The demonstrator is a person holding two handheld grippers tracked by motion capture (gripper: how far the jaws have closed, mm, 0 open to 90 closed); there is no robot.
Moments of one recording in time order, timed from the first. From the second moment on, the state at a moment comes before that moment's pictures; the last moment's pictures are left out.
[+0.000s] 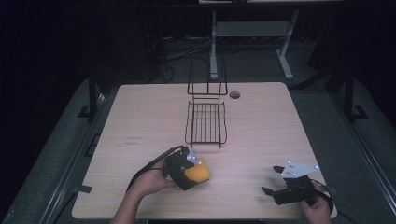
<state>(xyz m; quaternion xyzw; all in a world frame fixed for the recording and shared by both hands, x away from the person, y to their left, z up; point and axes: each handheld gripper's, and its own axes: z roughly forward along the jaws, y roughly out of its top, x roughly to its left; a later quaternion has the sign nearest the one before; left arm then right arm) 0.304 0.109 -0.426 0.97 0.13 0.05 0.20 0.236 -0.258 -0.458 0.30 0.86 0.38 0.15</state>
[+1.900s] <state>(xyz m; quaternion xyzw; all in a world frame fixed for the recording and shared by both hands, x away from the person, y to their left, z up) 0.348 0.100 -0.386 0.96 0.10 0.02 0.24 0.241 -0.261 -0.461 0.31 0.86 0.37 0.15</state>
